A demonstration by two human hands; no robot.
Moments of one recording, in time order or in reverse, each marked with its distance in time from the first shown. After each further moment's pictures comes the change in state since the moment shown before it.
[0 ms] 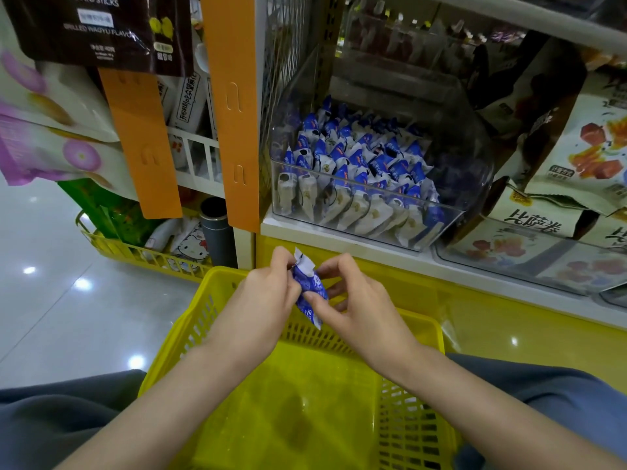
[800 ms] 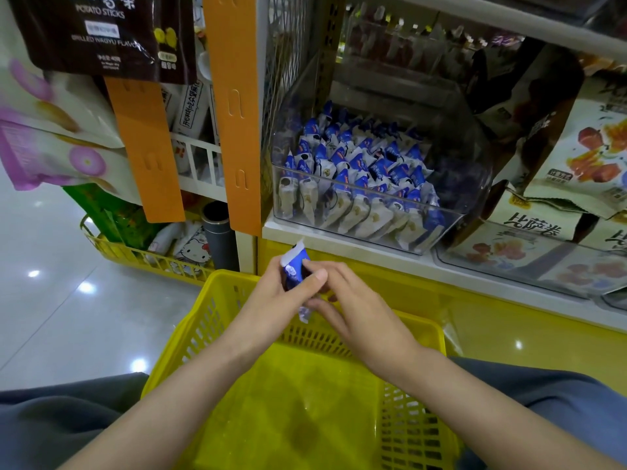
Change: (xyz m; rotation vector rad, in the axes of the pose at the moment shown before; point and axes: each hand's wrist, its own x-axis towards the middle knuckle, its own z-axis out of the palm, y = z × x) left_hand 0.005 0.017 0.005 -0.848 -0.123 -0.392; right_hand 0.002 0.001 -0.003 -0.206 -0.109 -0.148
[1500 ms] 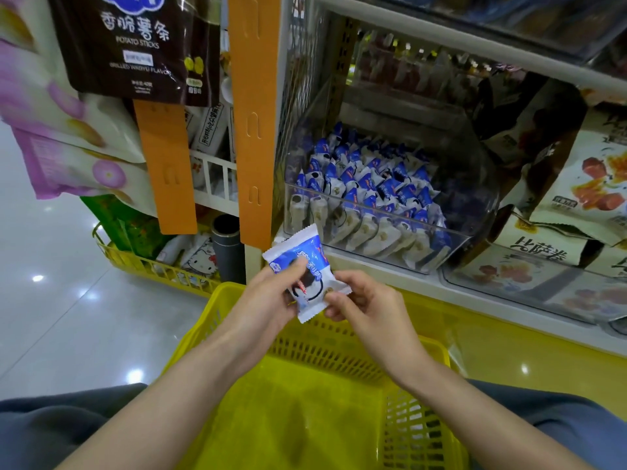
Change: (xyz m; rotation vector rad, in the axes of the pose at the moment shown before) left_hand 0.007 0.014 -0.014 -0.416 -0.028 -0.084; right_hand 0.012 -0.002 -0.005 0.469 0.178 0.259
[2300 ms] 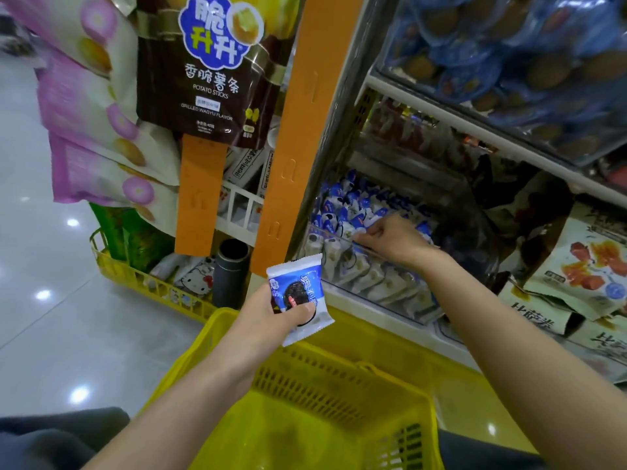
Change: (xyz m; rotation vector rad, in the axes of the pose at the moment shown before) left_hand -0.004 0.017 -0.020 0.325 0.095 0.122; right_hand 0.154 -0.042 -0.054 -0.781 -0.055 0.236
